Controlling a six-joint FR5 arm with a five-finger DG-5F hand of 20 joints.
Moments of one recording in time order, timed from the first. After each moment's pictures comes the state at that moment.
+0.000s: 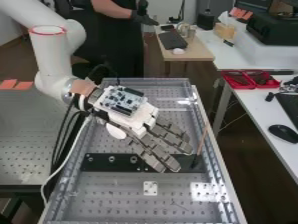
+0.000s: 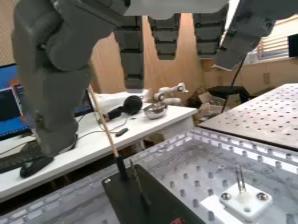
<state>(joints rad) 1.53 -1.97 -1.82 -2.63 -1.14 -0.49</state>
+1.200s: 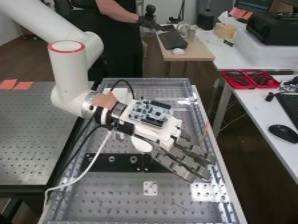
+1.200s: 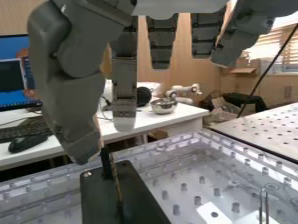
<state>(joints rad) 1.47 -2.12 -1.66 -2.63 -1.27 -0.65</state>
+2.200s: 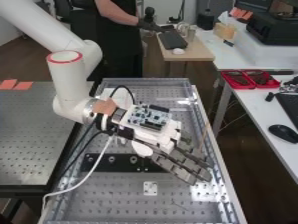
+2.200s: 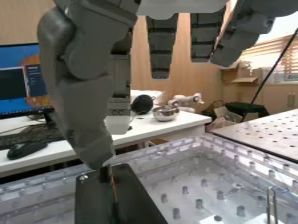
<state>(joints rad) 1.47 -2.14 -1.70 -2.52 -1.28 -0.66</state>
